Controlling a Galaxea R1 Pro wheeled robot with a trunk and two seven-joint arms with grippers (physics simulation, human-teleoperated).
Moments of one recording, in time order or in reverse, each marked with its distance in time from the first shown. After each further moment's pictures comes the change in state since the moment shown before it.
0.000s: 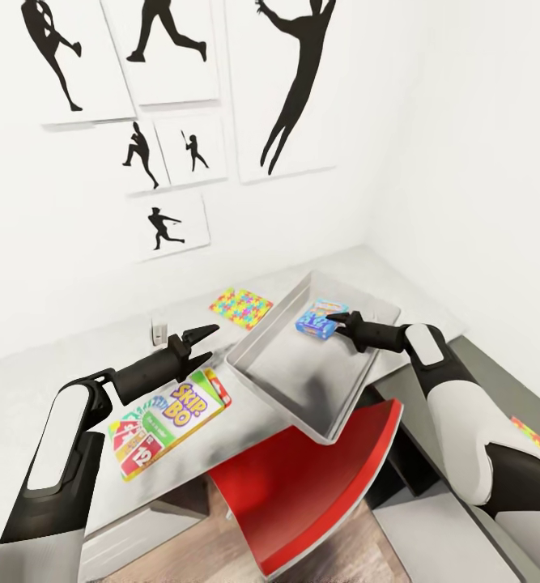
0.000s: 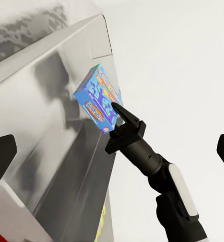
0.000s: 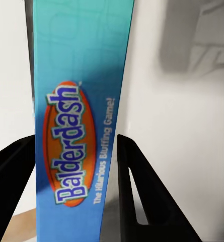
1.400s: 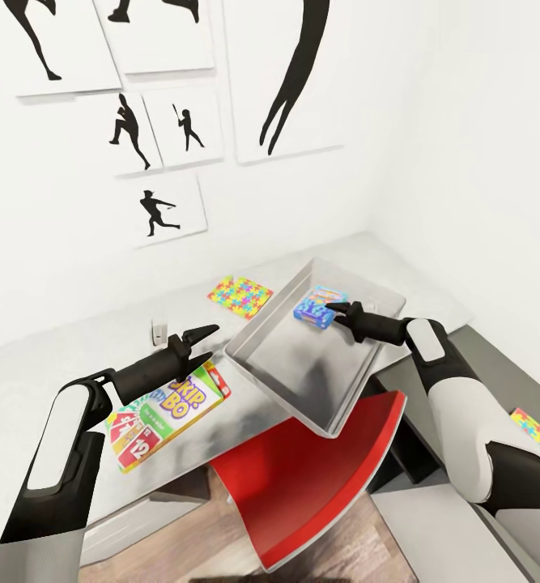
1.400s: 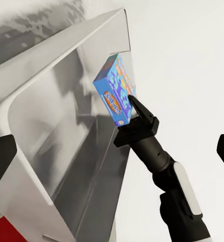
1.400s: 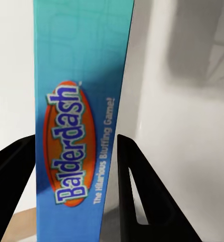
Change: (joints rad) left arm 0.000 0.000 0.000 0.002 0.000 -0.001 0.000; right arm -0.008 -0.001 0.009 -0.030 0.007 -0.001 0.102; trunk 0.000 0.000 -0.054
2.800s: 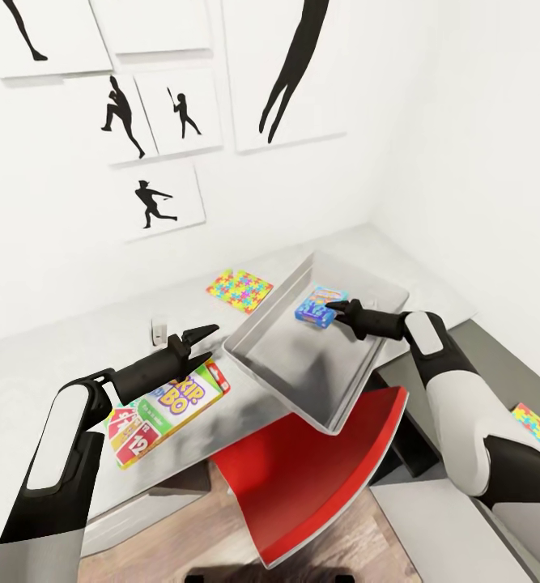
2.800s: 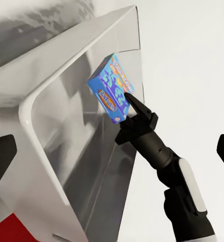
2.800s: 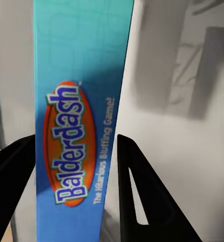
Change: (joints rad) left arm 0.000 0.002 0.000 -0.001 0.001 0.001 -0.001; right arm -0.025 0.009 0.007 -0.009 0.010 -0.006 -0.107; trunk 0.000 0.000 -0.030
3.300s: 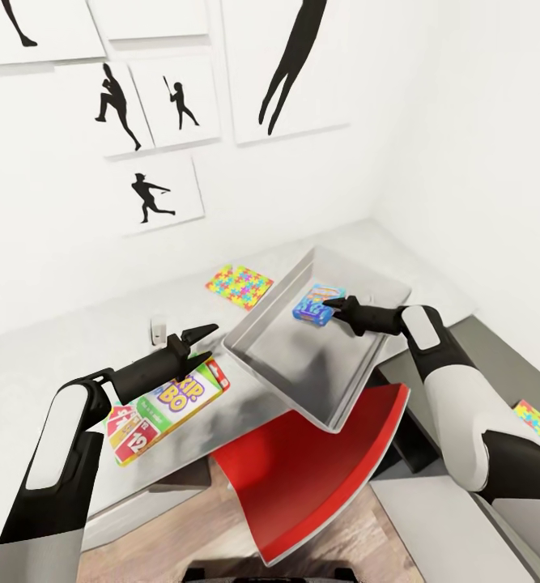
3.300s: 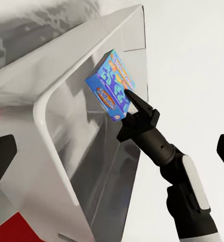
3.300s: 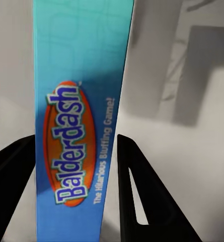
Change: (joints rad) left arm 0.000 0.001 0.001 -0.004 0.001 0.000 -0.002; right arm -0.023 0.002 0.045 0.000 -0.001 0.000 -0.020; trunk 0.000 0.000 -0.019
